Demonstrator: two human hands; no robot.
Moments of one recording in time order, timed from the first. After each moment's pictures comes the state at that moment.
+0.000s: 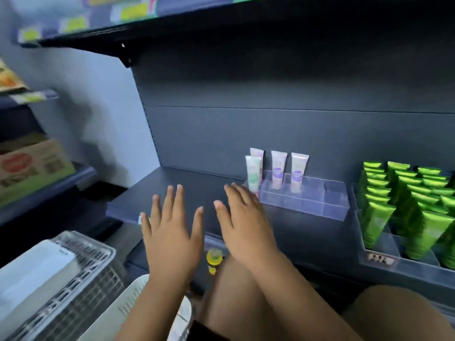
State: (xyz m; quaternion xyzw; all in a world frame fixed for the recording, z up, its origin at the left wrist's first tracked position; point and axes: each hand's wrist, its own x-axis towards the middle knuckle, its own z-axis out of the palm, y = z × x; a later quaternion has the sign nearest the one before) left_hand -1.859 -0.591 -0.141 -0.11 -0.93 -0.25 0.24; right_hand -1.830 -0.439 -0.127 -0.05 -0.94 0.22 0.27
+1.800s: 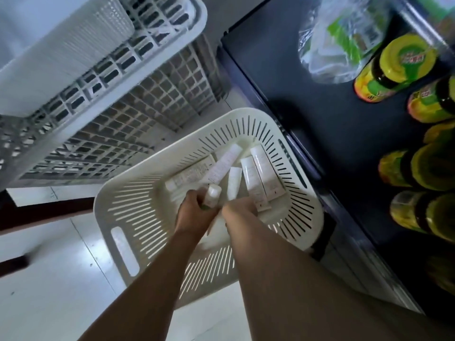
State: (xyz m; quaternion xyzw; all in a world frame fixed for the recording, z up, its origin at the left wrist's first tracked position) left_hand -1.875 -0.826 -0.602 0.38 -0.83 -0.35 -0.23; right_hand -1.939 -0.713 -0.560 -0.39 -0.69 0.37 -0.48
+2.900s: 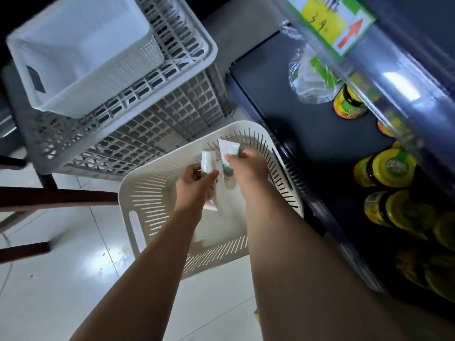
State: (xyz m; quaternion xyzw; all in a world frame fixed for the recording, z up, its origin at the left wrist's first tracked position) left_hand -1.925 -0.806 -0.515 0.47 -0.64 -0.61 -0.01; right_hand -2.007 -0.691 -0.523 -0.23 -0.73 0.58 -0.28
